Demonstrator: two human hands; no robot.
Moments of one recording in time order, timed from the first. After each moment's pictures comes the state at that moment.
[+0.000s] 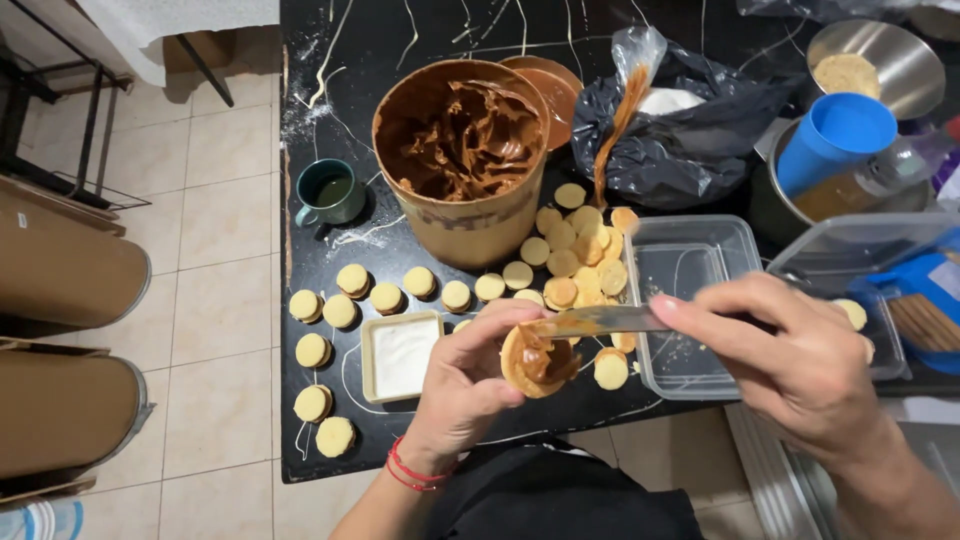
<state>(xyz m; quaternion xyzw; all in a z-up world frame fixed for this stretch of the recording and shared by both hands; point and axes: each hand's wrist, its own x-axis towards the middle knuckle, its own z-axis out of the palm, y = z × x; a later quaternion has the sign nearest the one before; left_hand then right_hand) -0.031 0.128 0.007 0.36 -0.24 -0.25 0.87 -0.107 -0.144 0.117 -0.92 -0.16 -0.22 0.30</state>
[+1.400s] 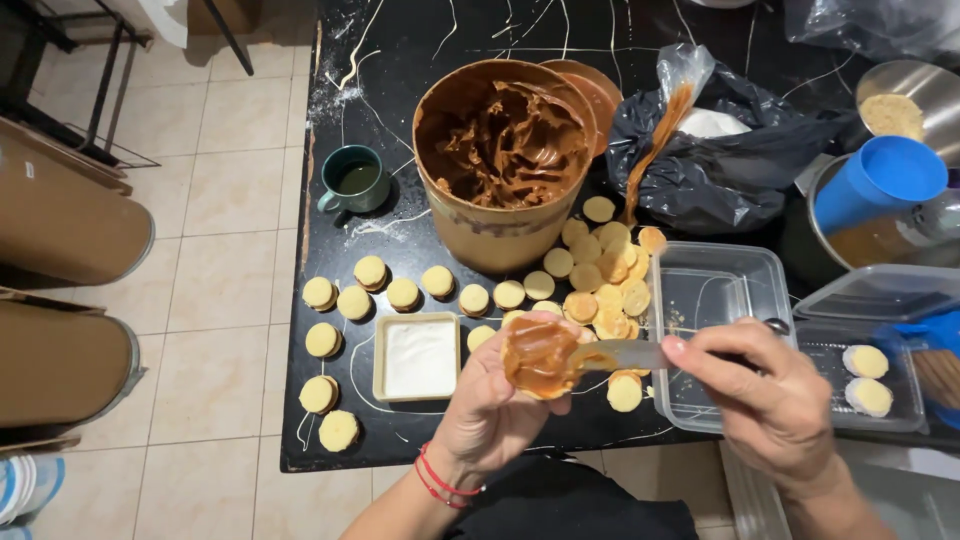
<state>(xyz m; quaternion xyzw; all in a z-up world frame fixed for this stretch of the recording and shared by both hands) -0.029 0.121 0.001 0.14 -0.09 -0.33 0.93 -0.091 -0.133 0.064 -0.89 -0.16 -0.23 0.36</state>
